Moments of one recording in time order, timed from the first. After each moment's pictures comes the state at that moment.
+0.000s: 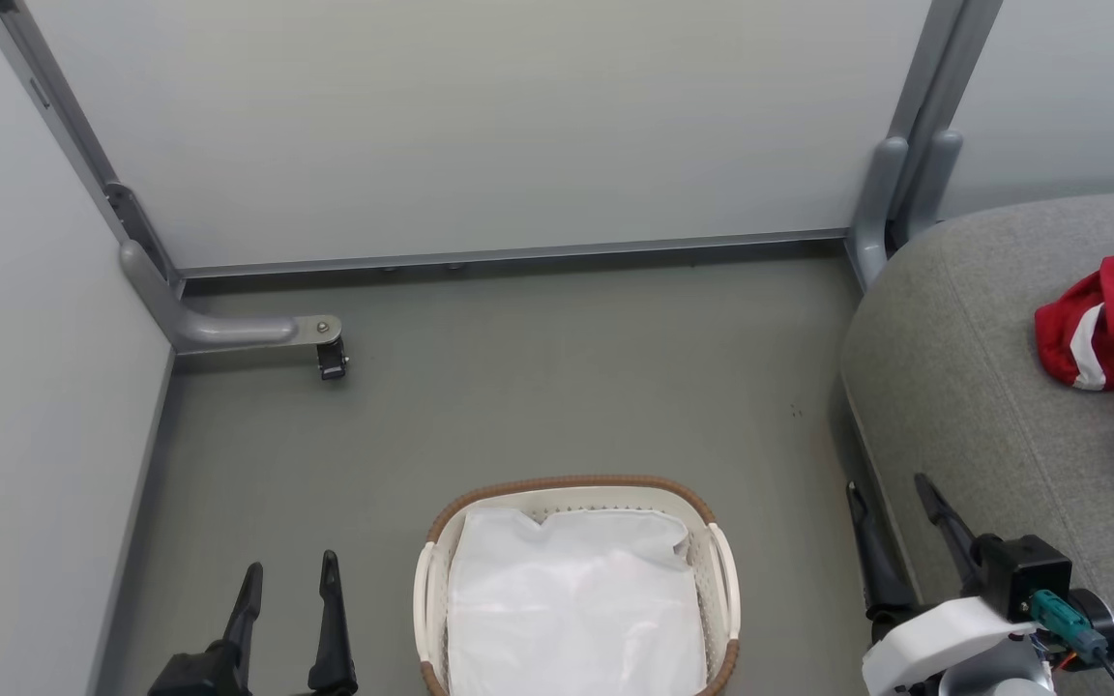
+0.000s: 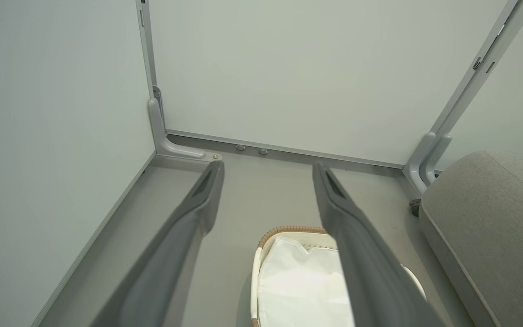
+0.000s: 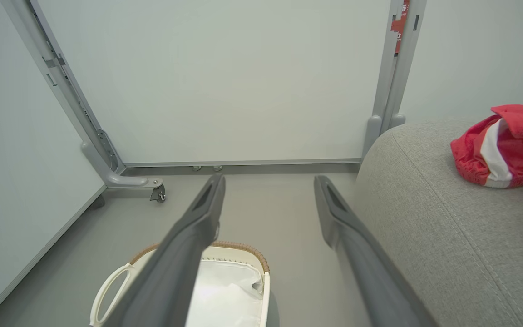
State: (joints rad) left arm 0.13 0.05 -0.13 0.18 -0.30 -0.01 -0.26; right arm -0.02 -0.05 0.04 0.26 0.18 0.13 -0.26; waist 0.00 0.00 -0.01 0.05
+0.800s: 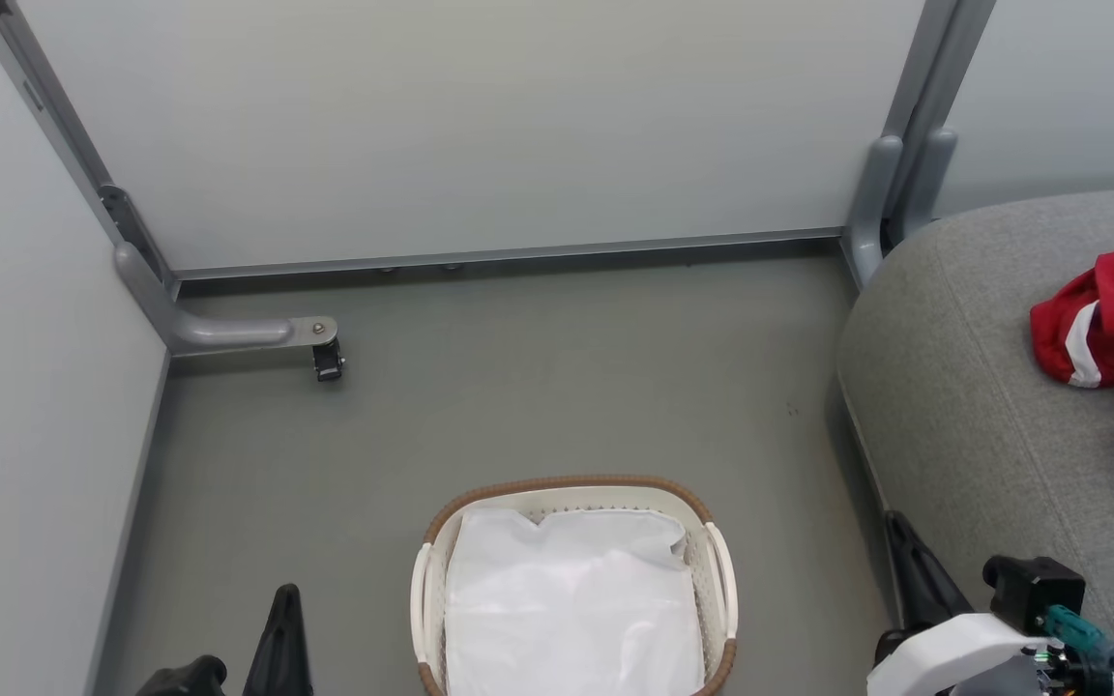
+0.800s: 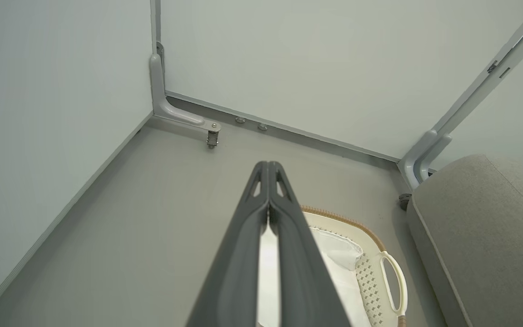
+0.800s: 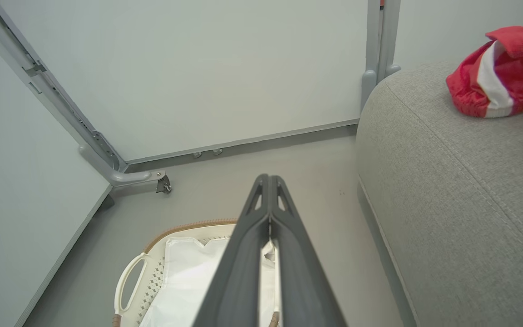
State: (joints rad) left arm 0.13 0.05 -0.12 0.24 -0.42 -0.01 -0.24; right arm 0.00 -0.04 0.04 0.31 0.30 0.13 -0.23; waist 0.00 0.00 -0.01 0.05
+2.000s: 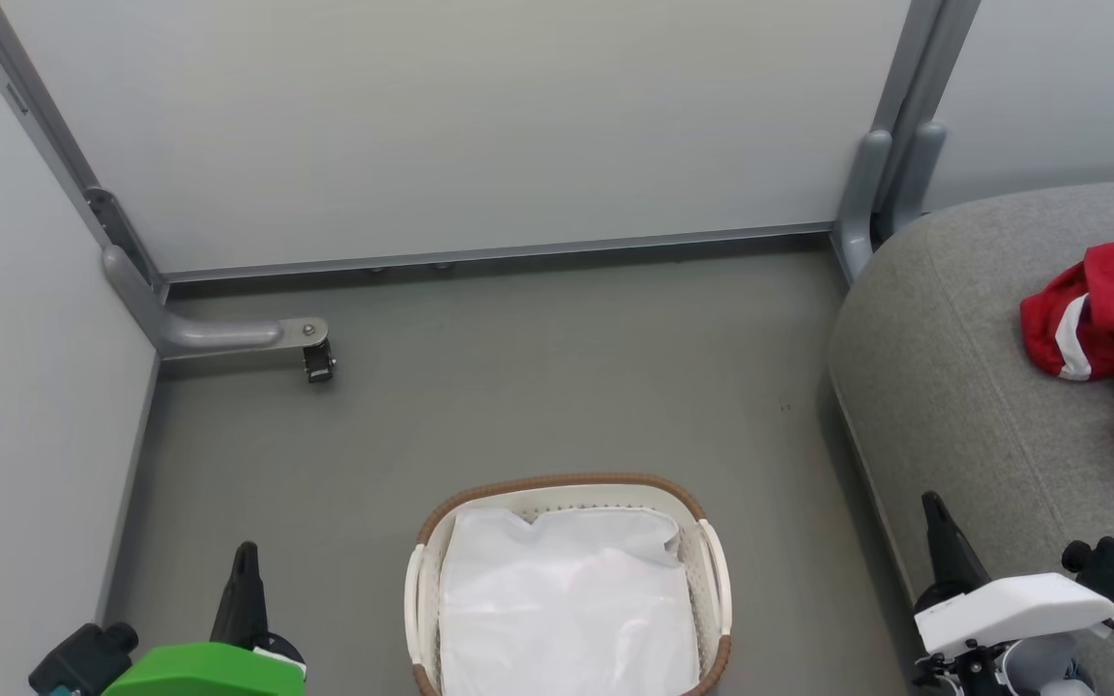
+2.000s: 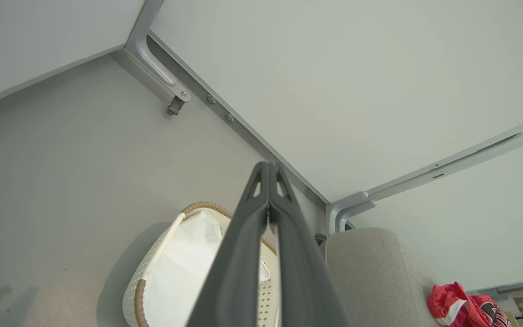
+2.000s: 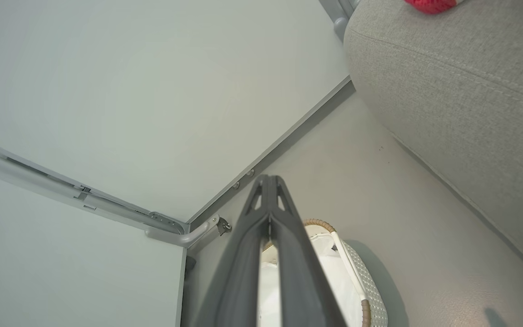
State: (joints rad) left arm 0.04 0.06 -0.04 0.25 -0.94 -0.06 -0.10; right arm -0.03 -0.04 -0.03 0.28 0.86 0.13 -0.08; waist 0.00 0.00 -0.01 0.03
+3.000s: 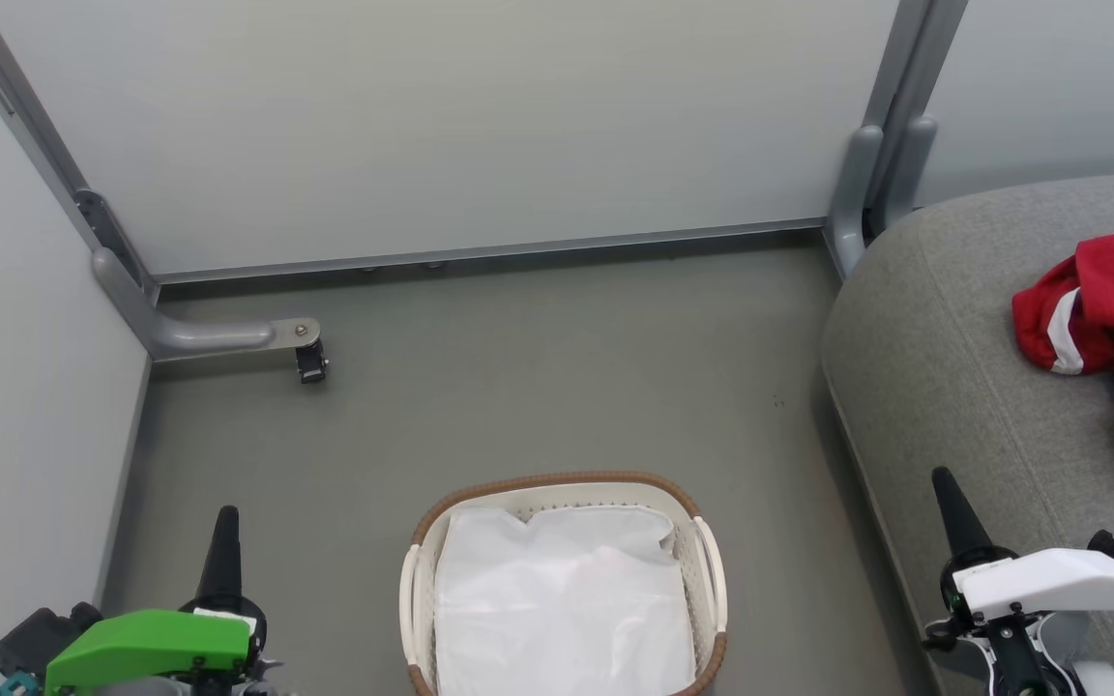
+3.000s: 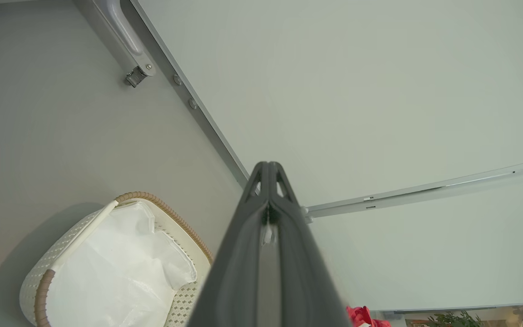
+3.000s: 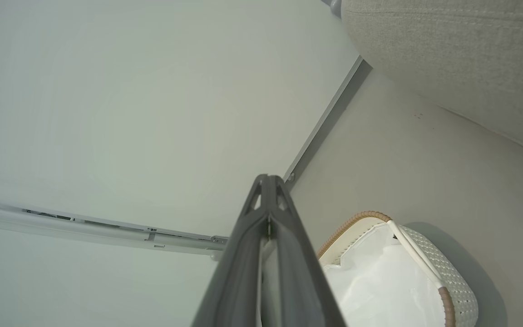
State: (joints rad) left arm -0.02 0.06 0.02 0.24 -1.24 -0.09 -0.02; right arm -0.07 -0.04 -0.06 0.27 1.19 0.13 0.00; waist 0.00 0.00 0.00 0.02
